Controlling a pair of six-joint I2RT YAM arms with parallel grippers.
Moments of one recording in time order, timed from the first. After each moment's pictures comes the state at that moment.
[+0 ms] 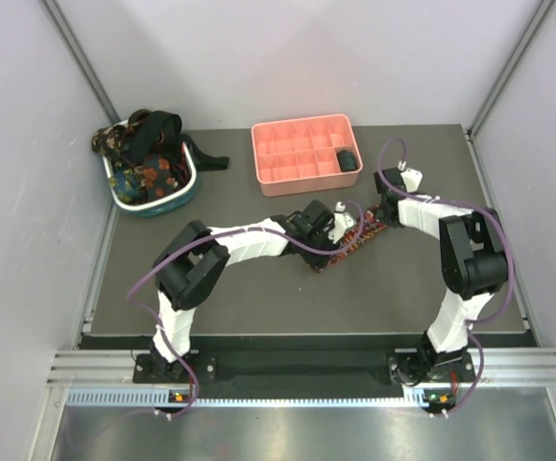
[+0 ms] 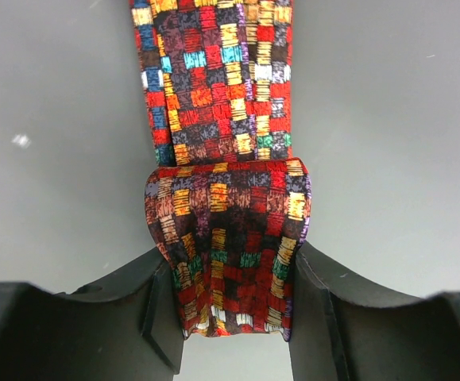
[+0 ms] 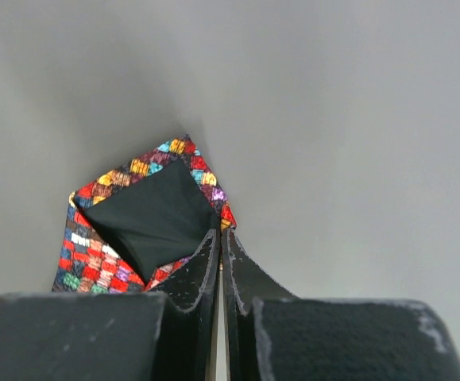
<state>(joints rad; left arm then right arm) -0.86 1.98 1.32 -0.30 0.13 0.05 0.25 1.82 1.09 -0.28 0.45 0.57</state>
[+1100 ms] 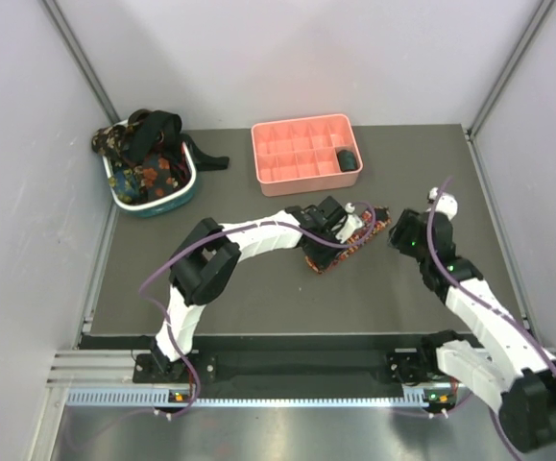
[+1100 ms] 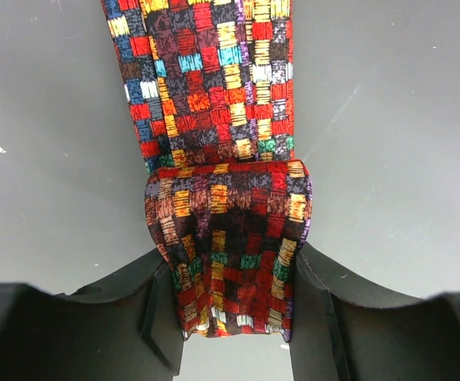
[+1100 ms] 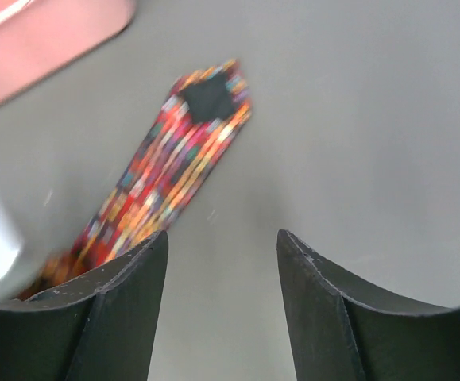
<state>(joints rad) -0.90 2.08 1.52 -0.54 0.10 0.07 0.23 0.94 0.58 -0.20 0.24 0.48</state>
